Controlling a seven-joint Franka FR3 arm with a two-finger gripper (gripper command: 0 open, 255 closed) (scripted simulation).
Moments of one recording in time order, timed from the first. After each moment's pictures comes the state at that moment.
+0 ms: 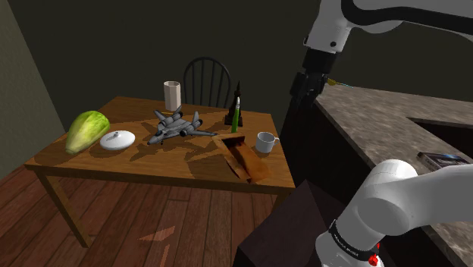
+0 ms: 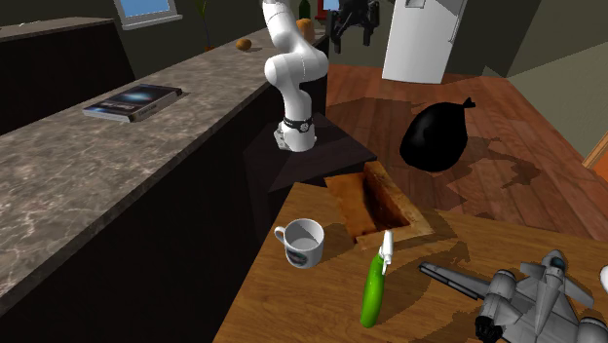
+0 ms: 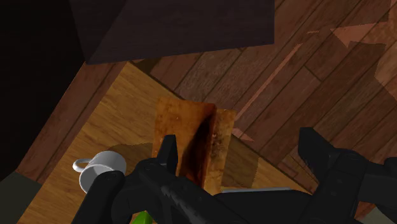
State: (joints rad) arm 0.01 -0.80 -0.01 -2.31 0.10 1.48 0.04
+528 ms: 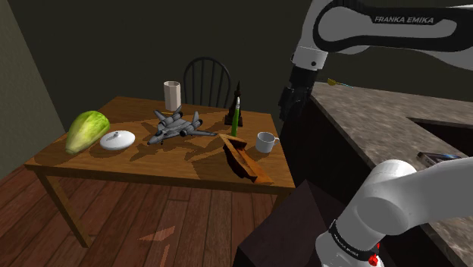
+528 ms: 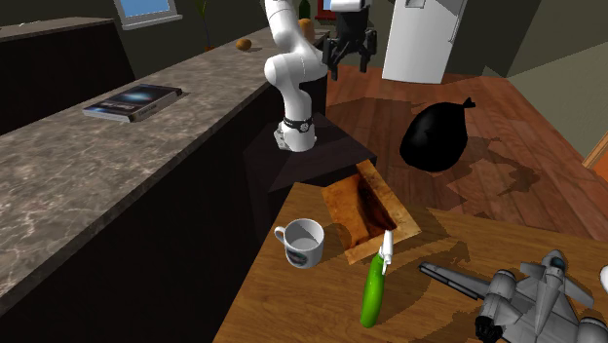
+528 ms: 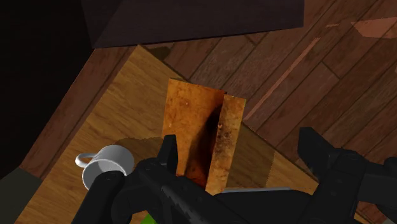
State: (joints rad) arm -0.01 -0.70 -0.05 -2.39 0.05 1.66 -0.03
